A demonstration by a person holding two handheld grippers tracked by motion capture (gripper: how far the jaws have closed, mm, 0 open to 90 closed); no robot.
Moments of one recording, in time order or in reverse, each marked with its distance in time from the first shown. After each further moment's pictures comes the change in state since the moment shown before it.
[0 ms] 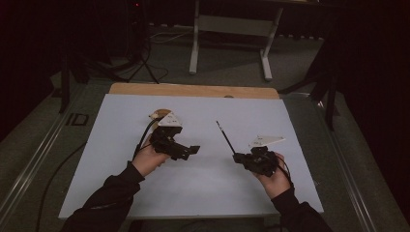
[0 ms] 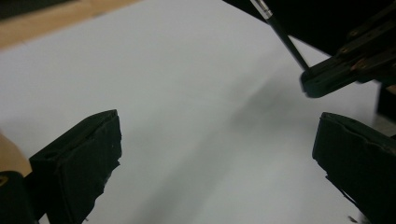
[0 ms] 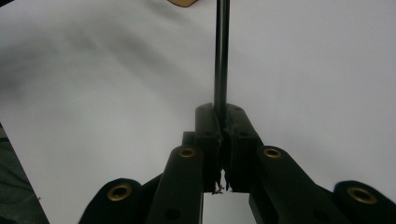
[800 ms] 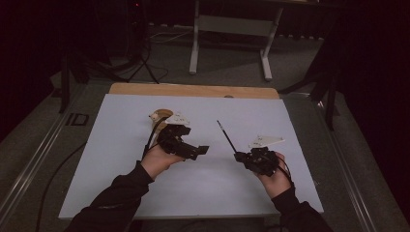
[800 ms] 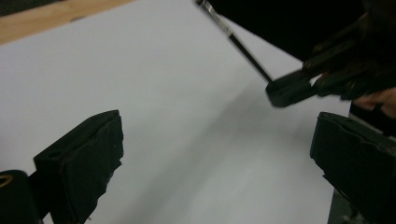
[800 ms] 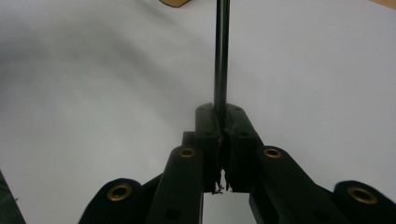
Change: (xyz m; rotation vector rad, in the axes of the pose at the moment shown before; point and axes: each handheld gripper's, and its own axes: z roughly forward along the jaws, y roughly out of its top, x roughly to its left) left arm -0.021 0.019 0.002 -0.010 -0.063 -0.066; right arm 0.000 0.000 0.000 -0.005 -0.053 -0.045
